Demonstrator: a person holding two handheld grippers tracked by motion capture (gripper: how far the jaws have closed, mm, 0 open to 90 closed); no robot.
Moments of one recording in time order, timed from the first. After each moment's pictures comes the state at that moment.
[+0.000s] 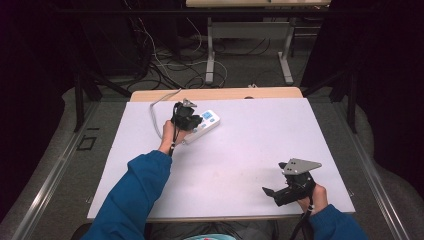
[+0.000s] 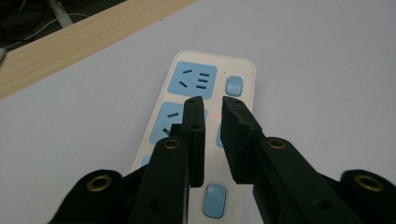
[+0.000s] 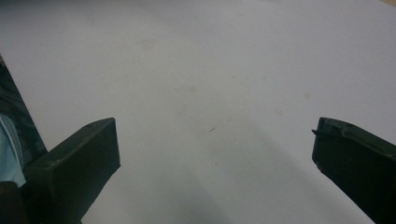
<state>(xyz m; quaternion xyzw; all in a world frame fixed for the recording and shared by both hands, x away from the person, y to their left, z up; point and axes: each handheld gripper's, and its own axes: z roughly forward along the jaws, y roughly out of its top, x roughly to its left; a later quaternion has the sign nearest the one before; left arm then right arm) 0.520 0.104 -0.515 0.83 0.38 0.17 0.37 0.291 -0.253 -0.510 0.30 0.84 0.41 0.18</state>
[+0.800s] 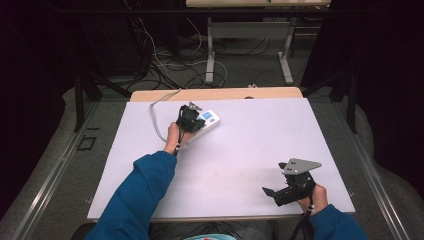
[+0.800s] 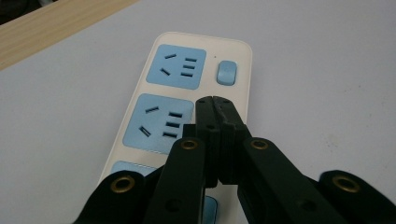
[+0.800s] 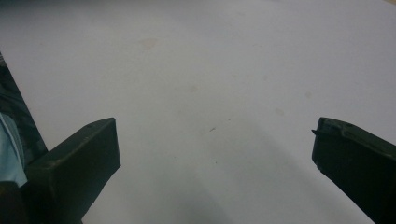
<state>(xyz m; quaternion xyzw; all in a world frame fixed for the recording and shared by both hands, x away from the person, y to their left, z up) 0.527 0.090 -0.533 0.84 0.37 0.16 0.36 0.292 -0.254 -0.510 0.30 0.85 0.40 0.17</state>
